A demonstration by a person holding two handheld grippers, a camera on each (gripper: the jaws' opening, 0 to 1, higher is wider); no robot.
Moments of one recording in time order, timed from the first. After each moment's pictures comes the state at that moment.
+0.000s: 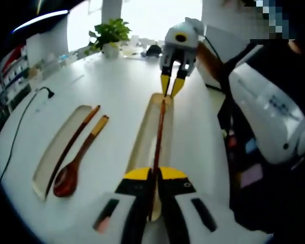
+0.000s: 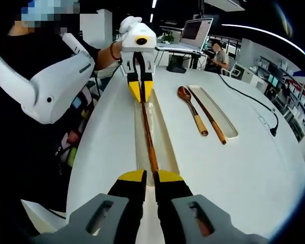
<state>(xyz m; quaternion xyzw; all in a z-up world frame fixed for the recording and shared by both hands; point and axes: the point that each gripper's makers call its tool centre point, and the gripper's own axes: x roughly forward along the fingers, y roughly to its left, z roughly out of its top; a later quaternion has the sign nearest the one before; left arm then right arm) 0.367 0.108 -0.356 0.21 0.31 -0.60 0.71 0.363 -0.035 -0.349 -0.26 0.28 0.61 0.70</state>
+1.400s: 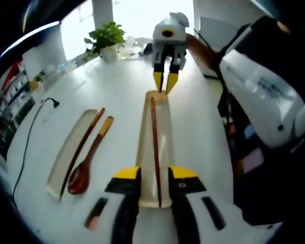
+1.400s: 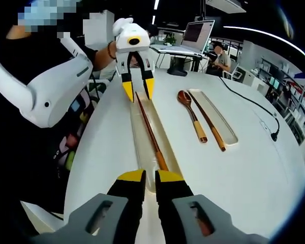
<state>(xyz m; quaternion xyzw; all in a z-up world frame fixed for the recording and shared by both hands) 0.366 0.128 -0.345 0.26 0.29 -0.59 0.71 0.370 -0.027 -0.346 -0.26 0.27 0.61 0.70</state>
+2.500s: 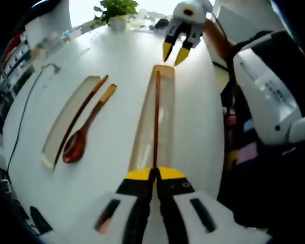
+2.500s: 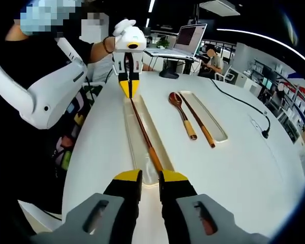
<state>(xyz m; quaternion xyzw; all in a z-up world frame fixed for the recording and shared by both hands) 0.364 0.153 -0.359 0.27 0.42 -0.54 0.68 0.384 -0.047 -0.338 -0.26 0.26 0.59 0.72</state>
